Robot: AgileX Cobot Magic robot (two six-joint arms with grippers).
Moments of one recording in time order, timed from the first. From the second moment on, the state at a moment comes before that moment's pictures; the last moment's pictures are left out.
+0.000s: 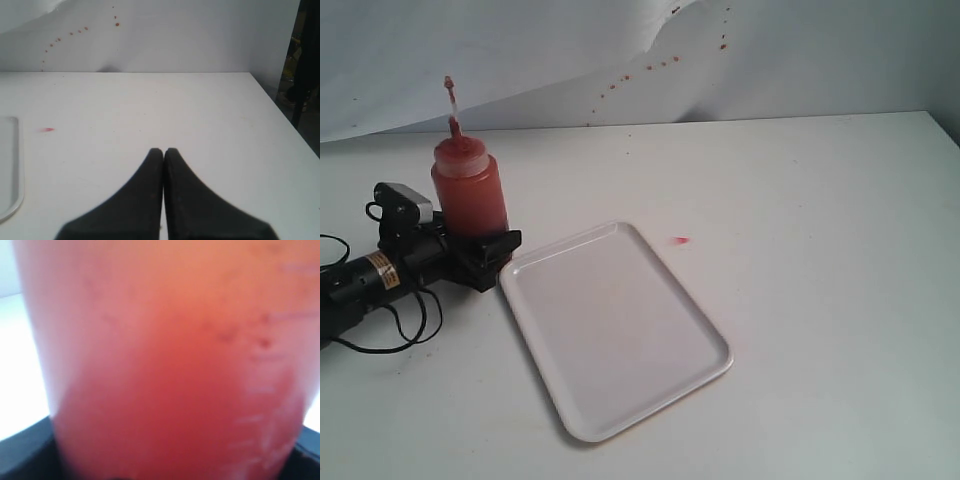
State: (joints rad) left arm 0.07 2.30 -0.87 0.80 -1.15 -0.25; right arm 0.05 0.01 0.00 -0.03 0.28 0.01
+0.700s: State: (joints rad) left arm 0.07 1.83 -0.58 0.81 -1.16 0.10; right arm 0.05 0.01 0.00 -0.03 0.28 0.01
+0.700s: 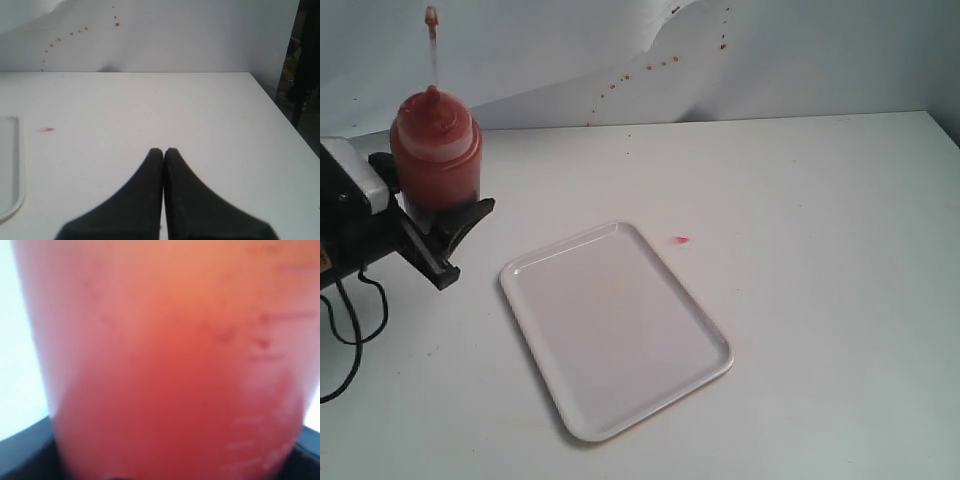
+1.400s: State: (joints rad) left arm 0.07 1.49 -0.33 1.04 -1.17 0.11; right arm 0.05 0.01 0.00 -0.03 0.28 0.01
